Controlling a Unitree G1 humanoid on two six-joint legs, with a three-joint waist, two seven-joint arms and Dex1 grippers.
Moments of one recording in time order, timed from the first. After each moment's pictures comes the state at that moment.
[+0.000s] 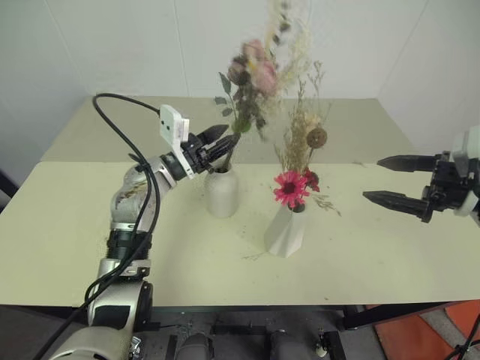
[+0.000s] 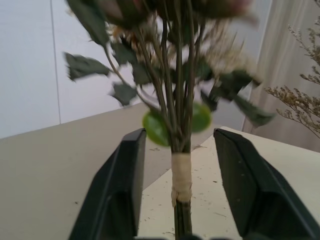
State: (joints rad) left arm -0.78 0.35 0.11 0.16 -0.48 0.39 -0.81; right arm -0.36 -1.05 -0.36 -0.06 0.61 0.44 1.21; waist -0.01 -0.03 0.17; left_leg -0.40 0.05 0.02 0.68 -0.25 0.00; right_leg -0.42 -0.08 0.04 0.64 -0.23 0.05
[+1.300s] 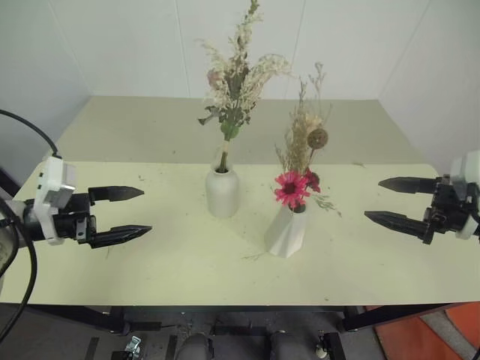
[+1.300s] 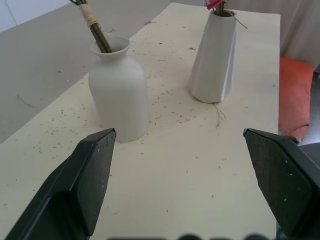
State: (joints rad) left arm -0.16 1.03 0.45 -0.19 -0.71 0.51 -1.36; right arm -0.14 -1.03 -0.47 -0.18 0.63 0.48 1.18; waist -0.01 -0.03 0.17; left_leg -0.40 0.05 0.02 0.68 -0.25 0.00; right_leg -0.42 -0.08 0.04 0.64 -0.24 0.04
